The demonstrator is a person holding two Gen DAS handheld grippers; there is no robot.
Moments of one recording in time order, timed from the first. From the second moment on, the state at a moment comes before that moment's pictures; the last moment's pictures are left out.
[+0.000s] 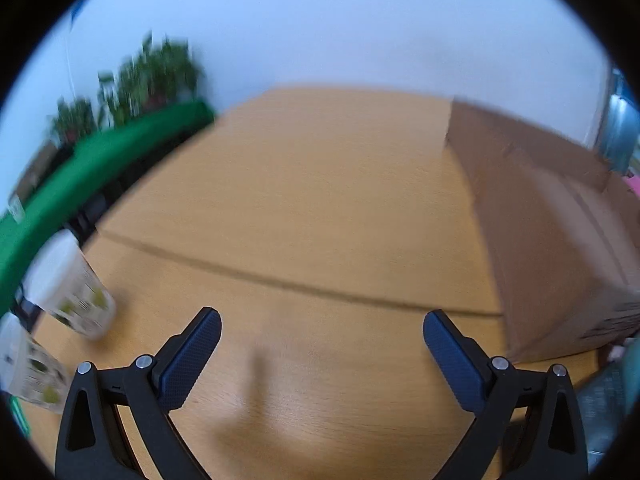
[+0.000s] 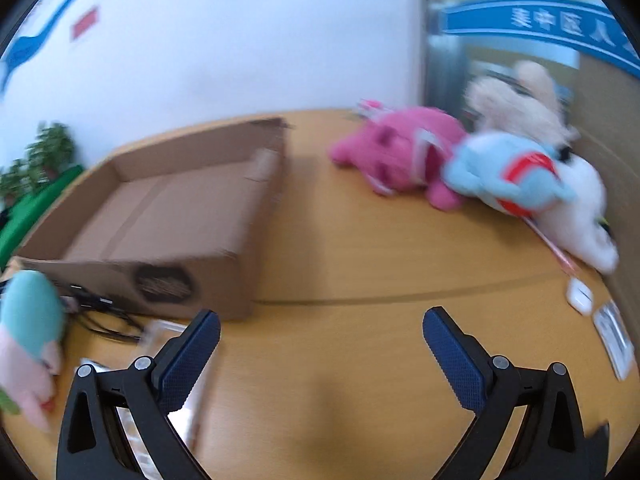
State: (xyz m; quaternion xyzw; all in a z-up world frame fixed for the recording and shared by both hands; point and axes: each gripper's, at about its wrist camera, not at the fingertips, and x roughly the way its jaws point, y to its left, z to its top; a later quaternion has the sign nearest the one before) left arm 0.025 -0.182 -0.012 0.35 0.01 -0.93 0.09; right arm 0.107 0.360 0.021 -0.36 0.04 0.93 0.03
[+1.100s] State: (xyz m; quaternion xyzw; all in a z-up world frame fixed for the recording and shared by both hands) left arm 0.084 -0.047 0.062 0.32 0.05 -0.92 -0.20; right arm 0.170 0.166 0.059 -0.34 0.06 0.90 -0.24
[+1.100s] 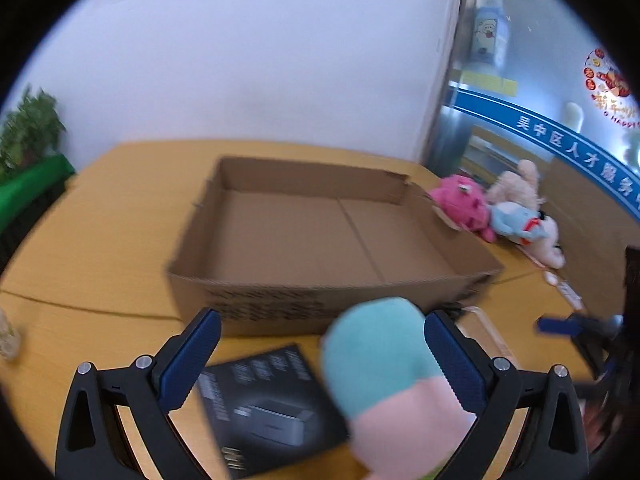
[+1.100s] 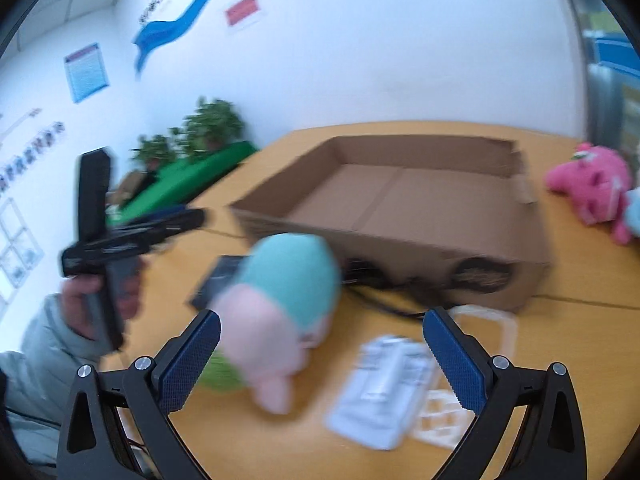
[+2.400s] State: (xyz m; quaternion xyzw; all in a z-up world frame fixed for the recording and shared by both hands) left arm 0.079 0.001 0.031 0.44 0.12 -0.85 -0.27; right arm 0.167 0.108 0.010 -0.42 0.09 0.85 -0.29
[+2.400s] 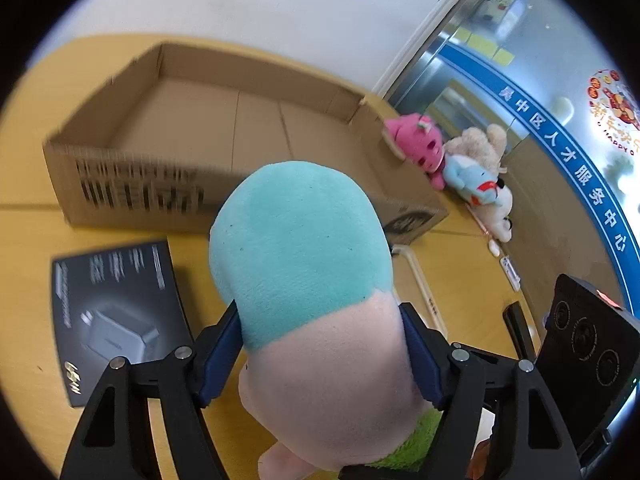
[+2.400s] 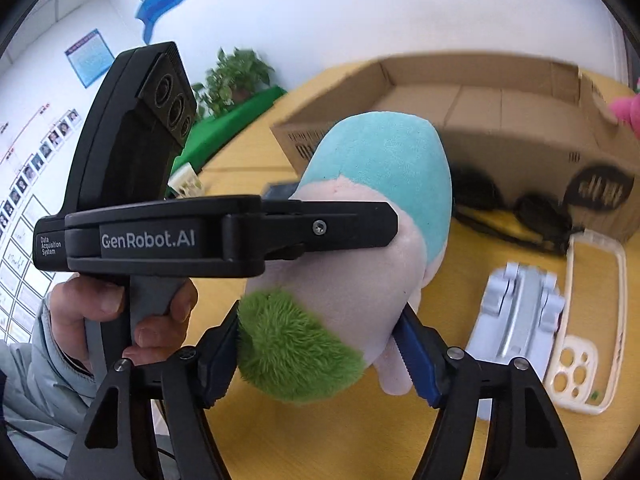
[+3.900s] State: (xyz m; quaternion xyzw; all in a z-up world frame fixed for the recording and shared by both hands) left arm -0.264 -0.050 0.085 0.42 0.11 -0.86 -0.25; right arm -0.202 0.075 0.098 -0.39 0.13 0.85 -0.32
